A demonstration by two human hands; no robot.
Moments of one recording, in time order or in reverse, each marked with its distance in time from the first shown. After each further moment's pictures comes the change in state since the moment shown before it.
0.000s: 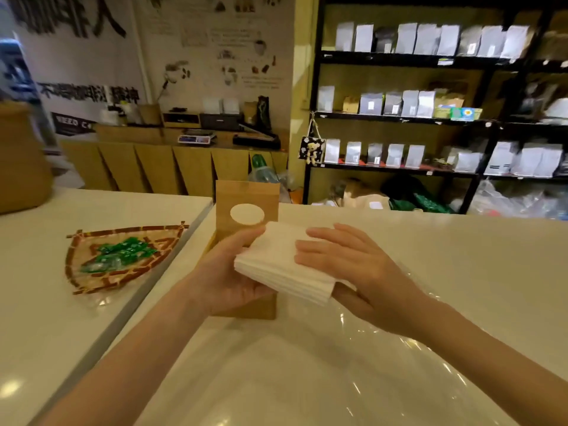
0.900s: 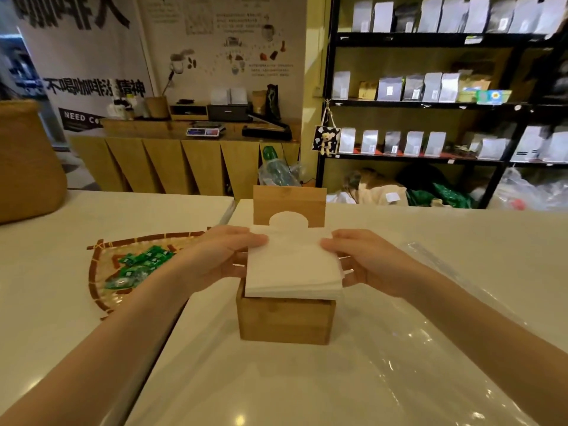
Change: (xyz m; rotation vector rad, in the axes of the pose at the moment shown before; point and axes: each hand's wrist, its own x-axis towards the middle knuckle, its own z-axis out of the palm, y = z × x) left_hand 0.011 0.080 -0.064 0.707 0.357 0.110; right_hand 0.100 0.017 0.052 1.237 -0.193 1.123
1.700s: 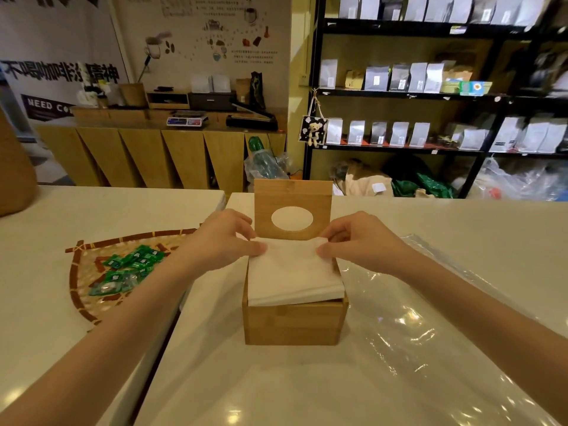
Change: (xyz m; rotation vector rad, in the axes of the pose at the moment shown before) left_hand 0.028 0.001 -0.011 0.815 0.215 0.246; right_hand 0.018 -0.007 0.009 -0.664 0.226 -0.218
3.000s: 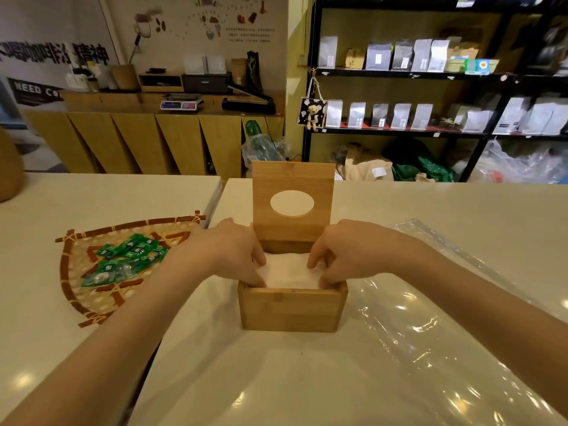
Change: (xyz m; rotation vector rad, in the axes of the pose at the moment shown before) left_hand -0.008 0.011 0.008 0.664 -0.406 0.037; right_hand -0.002 -0.019 0.009 -0.637 -0.403 -0.124
